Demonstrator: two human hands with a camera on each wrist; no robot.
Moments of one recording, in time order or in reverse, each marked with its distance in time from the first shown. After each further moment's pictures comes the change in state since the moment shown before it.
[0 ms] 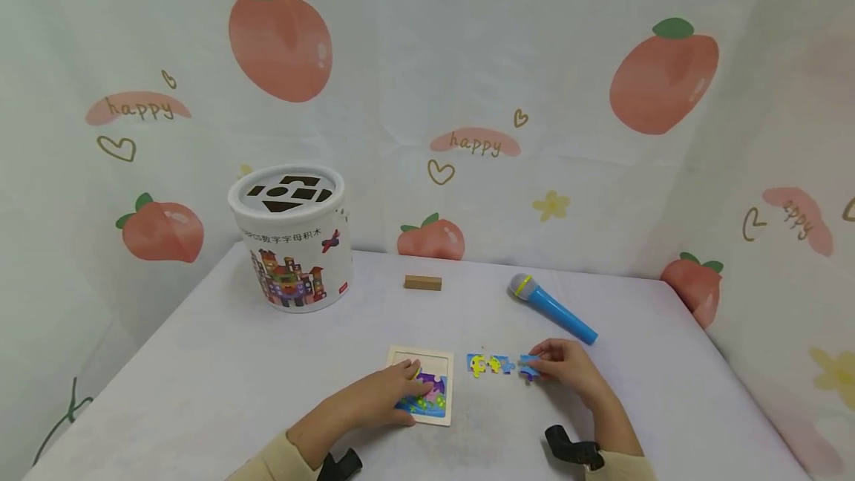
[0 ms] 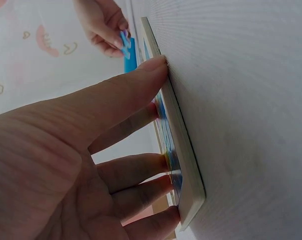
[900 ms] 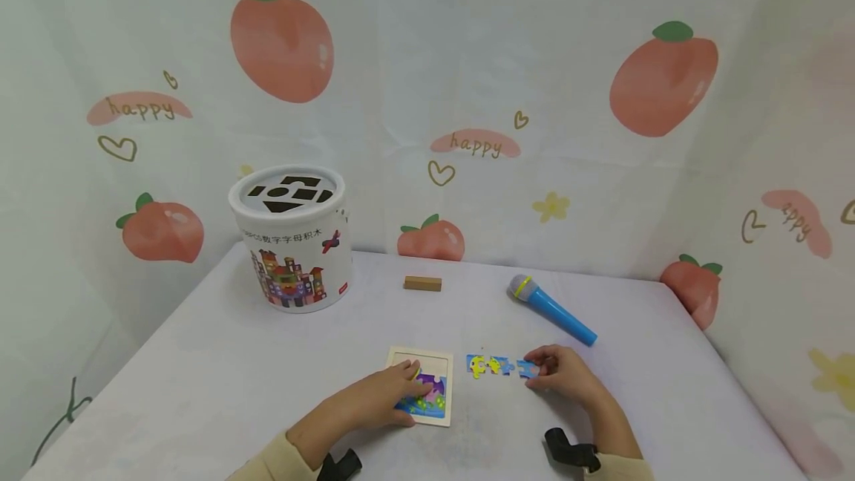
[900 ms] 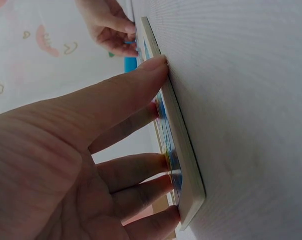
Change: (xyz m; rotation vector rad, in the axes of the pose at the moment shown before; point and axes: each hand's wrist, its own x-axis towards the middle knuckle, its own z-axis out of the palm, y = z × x) left_hand -0.001 0.000 0.000 -0.004 0.002 0.000; right_hand 0.000 0.005 0.005 -0.204 -0.007 -0.067
